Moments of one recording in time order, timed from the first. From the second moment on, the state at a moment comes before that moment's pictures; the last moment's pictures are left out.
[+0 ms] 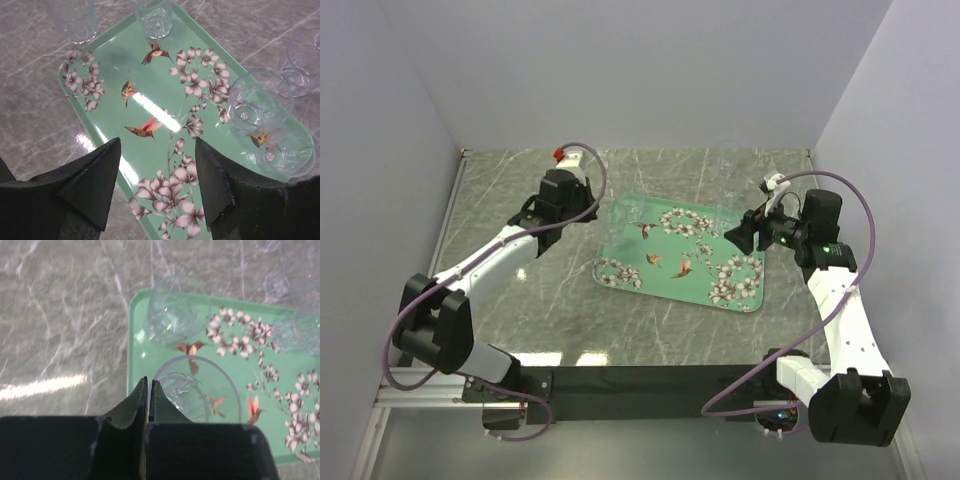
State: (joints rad) left arm -0.43 1.44 1.06 -0.11 -0.03 -0.39; right arm -0.09 1.02 0.89 -0.43 -0.80 -0.27
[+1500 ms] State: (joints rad) left arm -0.53 1.46 0.95 0.22 -0.07 -0.26; right arm -0.12 1.04 0.88 -0.43 -0.75 -0.30
